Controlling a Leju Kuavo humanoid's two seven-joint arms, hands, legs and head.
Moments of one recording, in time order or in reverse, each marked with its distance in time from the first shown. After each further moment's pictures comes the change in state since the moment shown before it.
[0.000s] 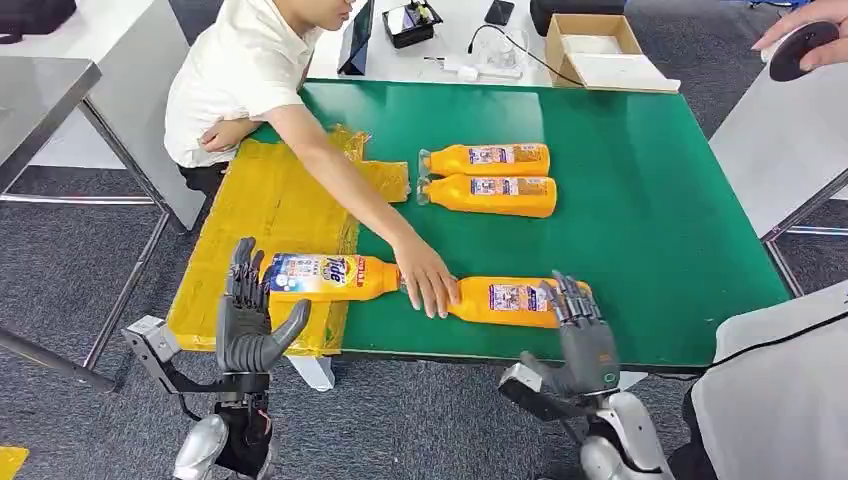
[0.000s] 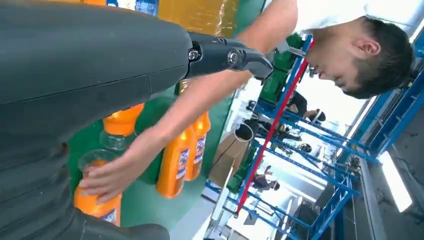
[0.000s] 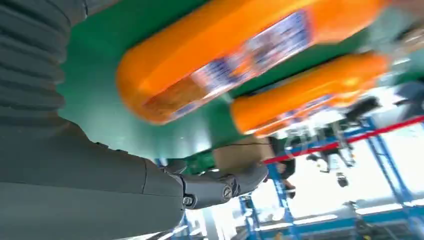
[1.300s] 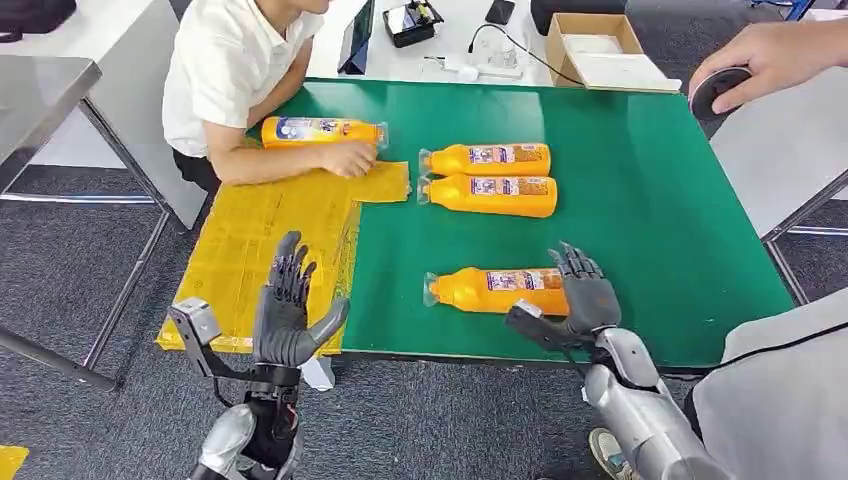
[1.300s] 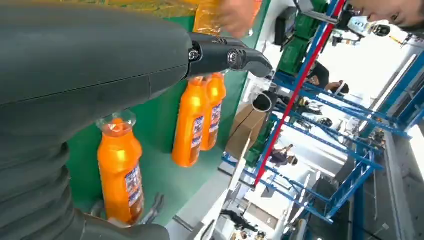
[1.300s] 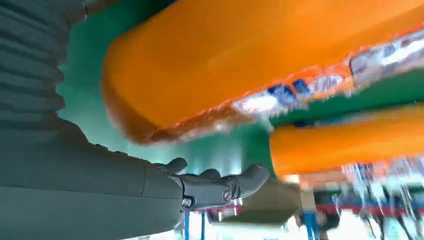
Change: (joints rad) left arm -0.064 0.002 -0.124 0.053 0.029 0.024 0.045; right arm -0.381 0.045 0.043 0.541 0.053 0.132 0.094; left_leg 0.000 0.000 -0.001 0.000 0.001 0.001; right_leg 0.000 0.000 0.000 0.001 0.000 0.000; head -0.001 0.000
